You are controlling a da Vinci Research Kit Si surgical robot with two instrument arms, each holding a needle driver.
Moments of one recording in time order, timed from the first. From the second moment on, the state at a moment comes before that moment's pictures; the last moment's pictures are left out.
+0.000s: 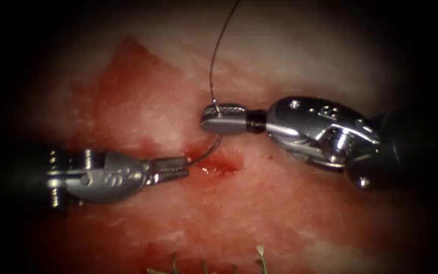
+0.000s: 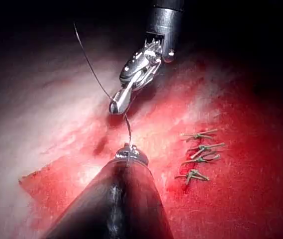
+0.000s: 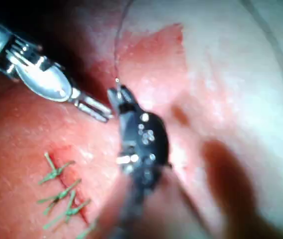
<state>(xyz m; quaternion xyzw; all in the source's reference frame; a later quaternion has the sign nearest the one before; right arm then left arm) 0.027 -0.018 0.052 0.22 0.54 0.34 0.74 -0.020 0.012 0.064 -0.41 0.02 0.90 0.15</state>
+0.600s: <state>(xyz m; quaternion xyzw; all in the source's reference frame) 0.026 -0.017 0.050 0.16 0.57 0.22 0.78 -0.020 0.012 0.062 -0.41 -0.12 0.85 0.31</state>
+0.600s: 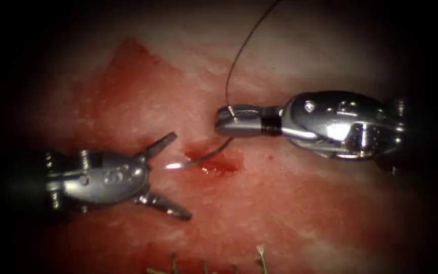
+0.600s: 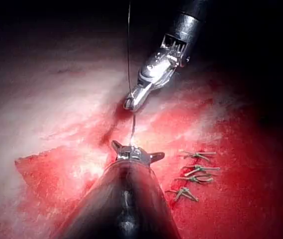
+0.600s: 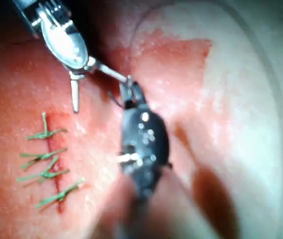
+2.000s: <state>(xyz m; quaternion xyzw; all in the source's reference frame) 0.027 -0.019 0.044 0.09 0.64 -0.09 0.76 -0.023 0.017 0.060 -0.30 -0.39 0.83 0.25</state>
